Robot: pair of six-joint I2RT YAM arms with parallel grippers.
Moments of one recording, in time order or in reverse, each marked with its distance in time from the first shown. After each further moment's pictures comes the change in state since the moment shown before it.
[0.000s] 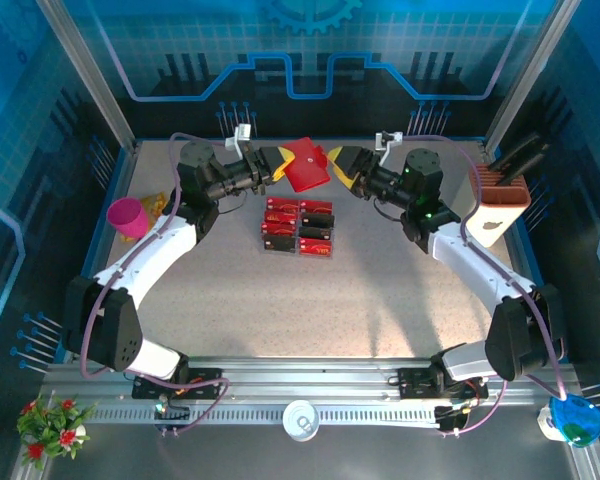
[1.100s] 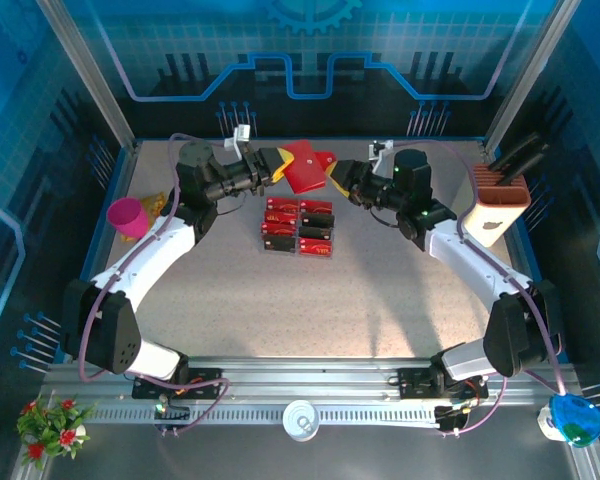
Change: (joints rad) left arm 0.000 -0.018 0.000 -0.028 0.000 0.014; right arm 0.011 0.026 0.007 -0.161 0.039 -0.063
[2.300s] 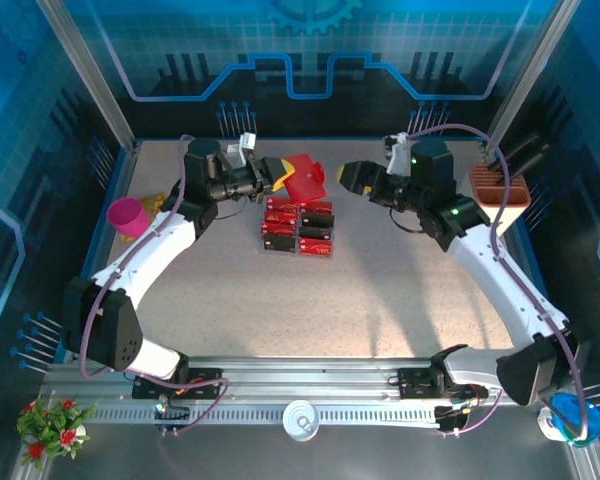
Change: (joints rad) left arm 0.000 0.017 0.049 -0.262 0.002 0.161; right arm 0.021 -0.132 0.203 -0.512 0.113 -0.387
